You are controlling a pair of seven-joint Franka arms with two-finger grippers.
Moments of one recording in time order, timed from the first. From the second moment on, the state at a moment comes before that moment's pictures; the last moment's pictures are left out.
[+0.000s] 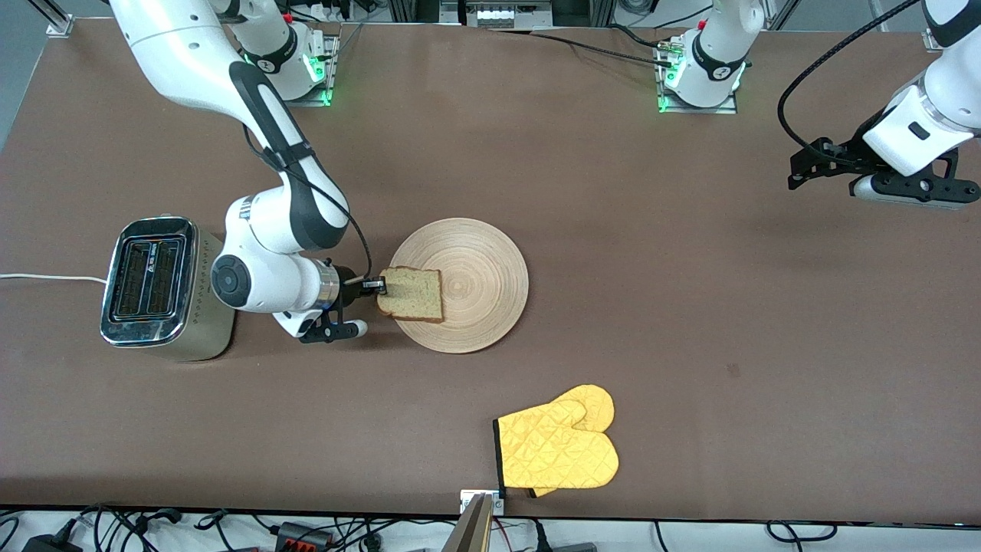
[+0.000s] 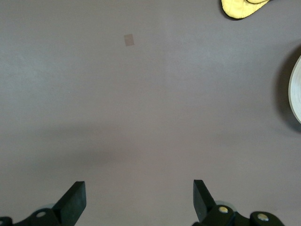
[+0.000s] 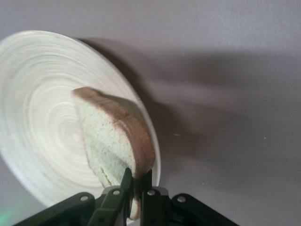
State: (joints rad) left arm 0.10 -0.13 -0.12 -1.88 -0.07 1.71 0.06; right arm 0.30 0.61 0.05 -1.60 0.41 2.06 0.02
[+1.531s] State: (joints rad) left arm 0.11 -0.12 -0.11 -1.87 -0.06 1.71 0.04; right arm 0.28 0.46 -0.20 -1.23 -0.43 1.37 0.02
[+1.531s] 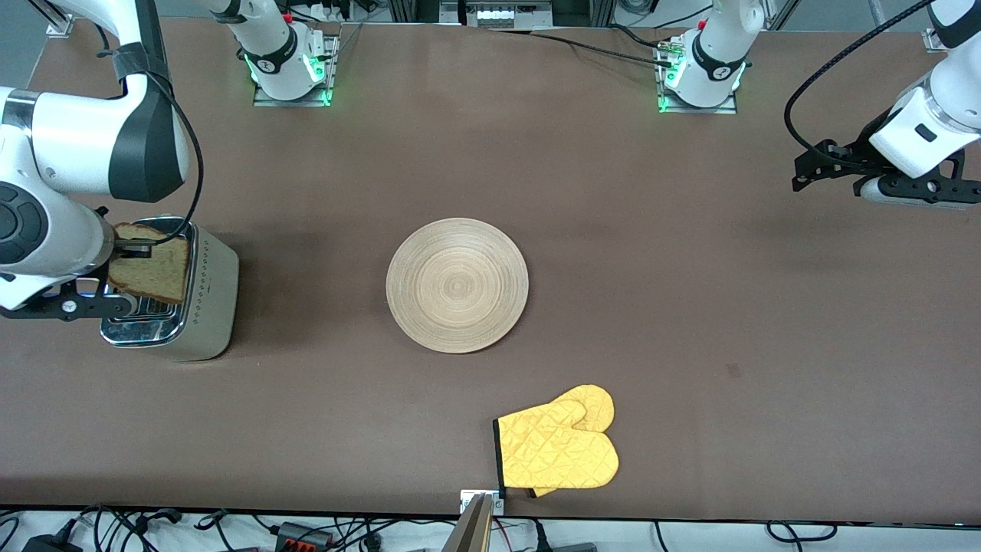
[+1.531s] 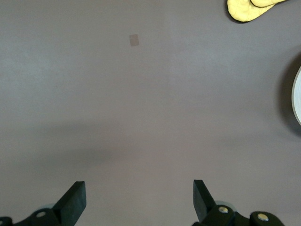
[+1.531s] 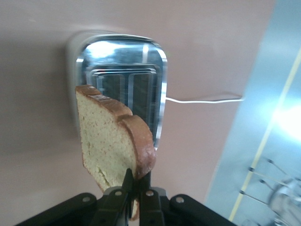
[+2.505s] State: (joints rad) left arm 0.11 -0.10 -0.12 -1.83 -0.06 1.68 0.04; right arm 0.30 0.54 -0.20 -1.27 -0.55 1.35 0.02
